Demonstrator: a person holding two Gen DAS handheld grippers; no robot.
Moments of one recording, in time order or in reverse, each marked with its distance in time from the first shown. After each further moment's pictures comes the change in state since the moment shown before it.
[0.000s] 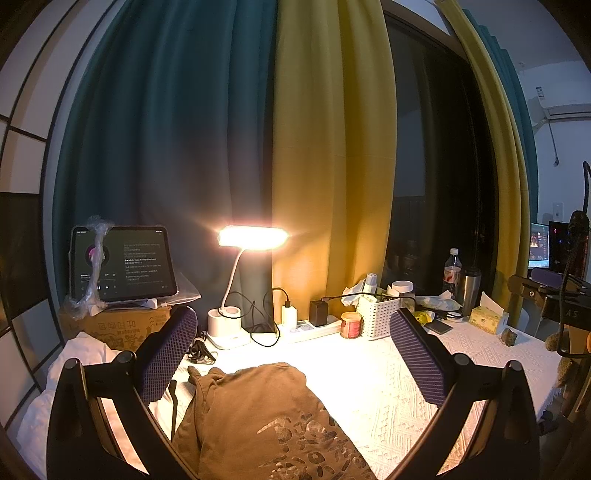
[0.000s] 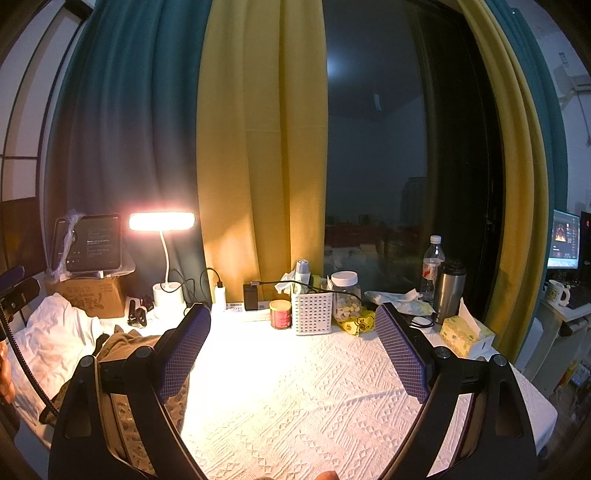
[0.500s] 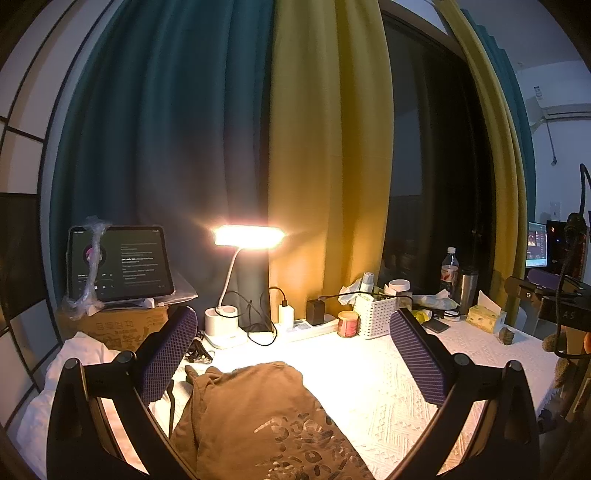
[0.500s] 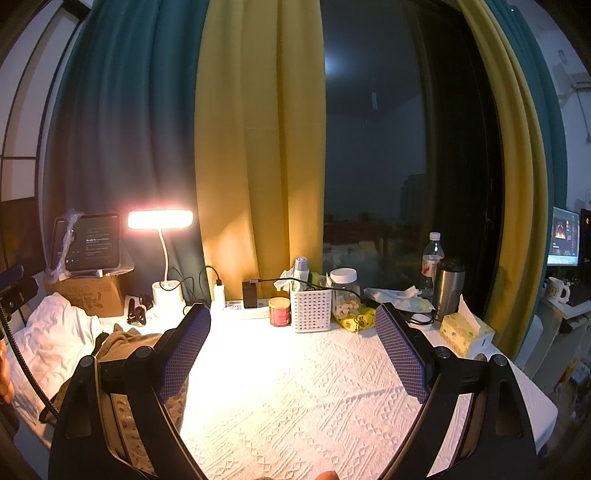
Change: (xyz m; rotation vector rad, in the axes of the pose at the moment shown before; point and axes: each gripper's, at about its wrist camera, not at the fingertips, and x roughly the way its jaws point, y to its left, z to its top) left arm 0.000 -0.003 0.000 0.005 0.005 -0.015; right arm -0.001 -0.002 -0.004 0.005 0.006 -0.002
